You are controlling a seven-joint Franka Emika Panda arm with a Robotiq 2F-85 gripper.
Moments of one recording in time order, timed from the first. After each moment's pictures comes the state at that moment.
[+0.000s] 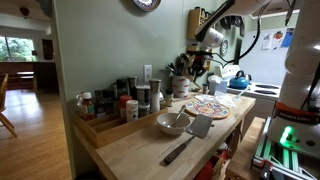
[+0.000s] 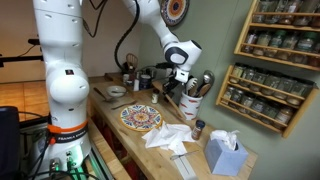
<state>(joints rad) -0.10 -0.04 -0.12 -2.31 0.47 2.16 0.95</state>
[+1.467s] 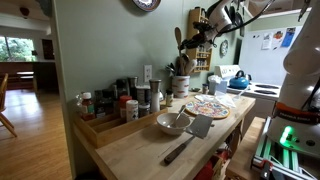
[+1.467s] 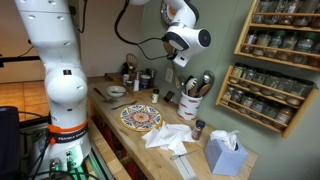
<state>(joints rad) -0.15 -0.19 -0.15 -2.25 1.23 1.95 0.83</state>
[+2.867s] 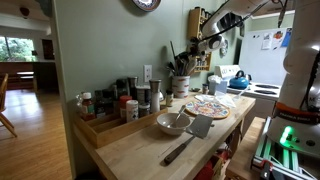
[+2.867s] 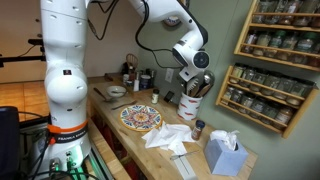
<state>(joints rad) -0.15 0.03 -0.15 -2.17 1.60 2.24 0.82</state>
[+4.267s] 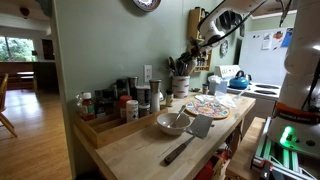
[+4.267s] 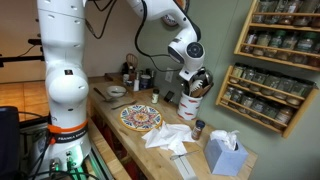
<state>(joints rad) -0.12 -0.01 -0.12 -2.20 1.50 2.55 0.77</state>
